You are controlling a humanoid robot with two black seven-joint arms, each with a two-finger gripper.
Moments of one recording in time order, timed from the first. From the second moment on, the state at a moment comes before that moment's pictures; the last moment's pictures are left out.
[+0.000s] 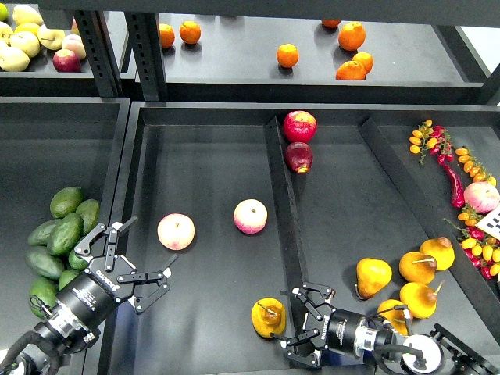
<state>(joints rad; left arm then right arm) 0.27 0.00 -1.43 -1.38 0.06 -0.49 0.49 0.19 -0.11 0.86 0.70 -0.08 0.58 -0.49</state>
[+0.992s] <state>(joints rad) 0.28 0.00 -1.44 -1.38 0.06 -0.49 0.49 0.19 -0.12 0.90 0.75 0.05 0.58 -0.49</state>
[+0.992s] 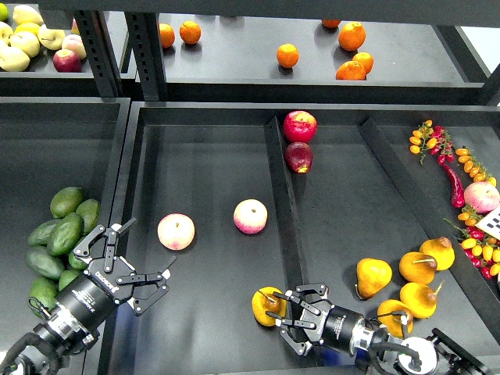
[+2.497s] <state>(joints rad) 0.28 0.00 -1.44 -1.38 0.06 -0.49 0.49 0.14 -0.41 0.93 0.77 0.26 0.58 -0.49</state>
